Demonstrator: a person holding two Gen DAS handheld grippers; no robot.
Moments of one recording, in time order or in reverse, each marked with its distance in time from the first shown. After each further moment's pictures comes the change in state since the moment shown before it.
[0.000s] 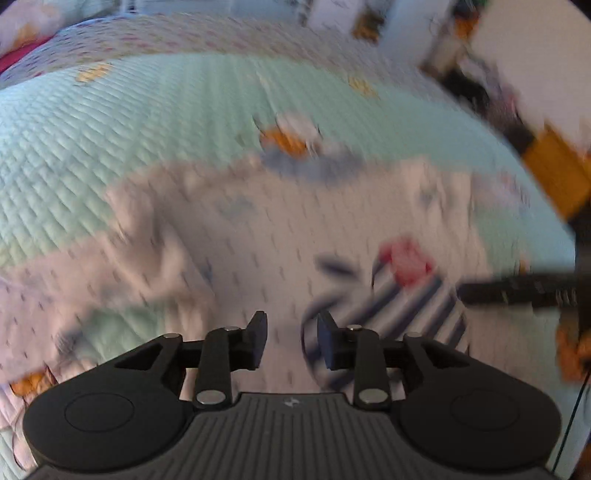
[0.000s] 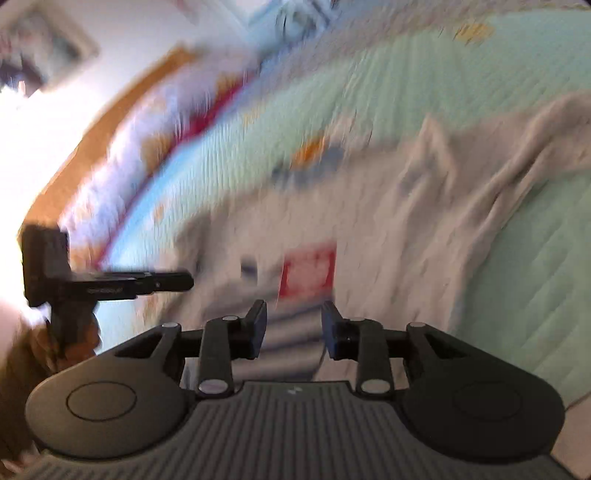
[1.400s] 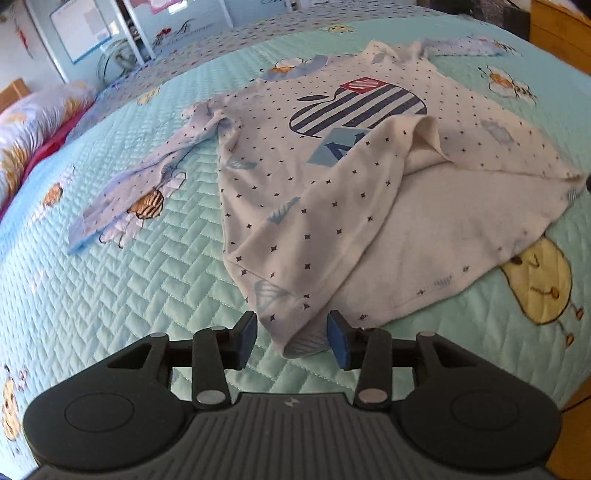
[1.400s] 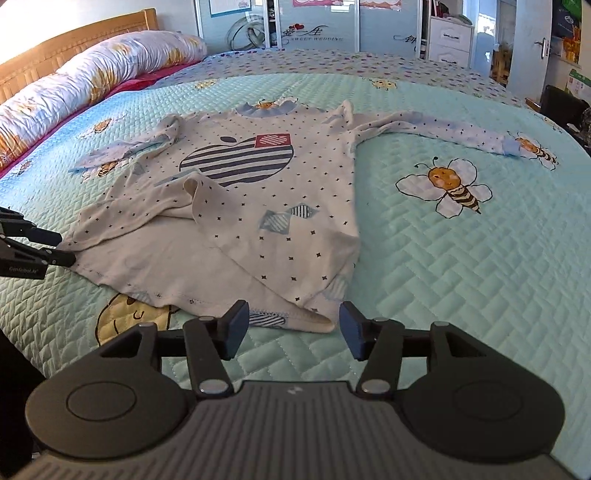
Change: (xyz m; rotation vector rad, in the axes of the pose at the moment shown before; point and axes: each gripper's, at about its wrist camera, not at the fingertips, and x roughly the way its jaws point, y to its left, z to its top) left arm -0.114 -0.057 -0.197 0.291 -0.023 0.338; right arm -0.131 0.118 -0.232 -0.215 -0.138 -0.518
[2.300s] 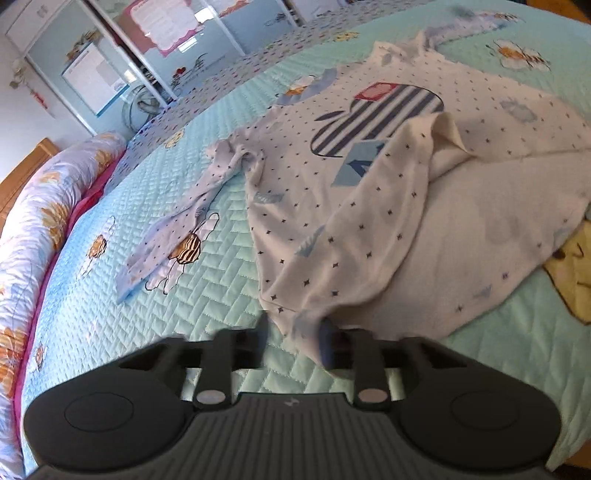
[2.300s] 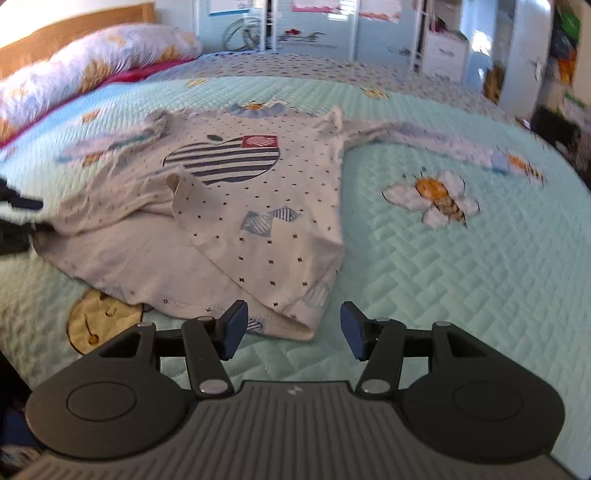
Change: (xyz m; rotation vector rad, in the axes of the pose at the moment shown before) left arm 0.002 -0.013 0.013 0.087 -0.052 0.174; right arm 0.010 0.005 -0.002 -0.099 -0.018 -0.089
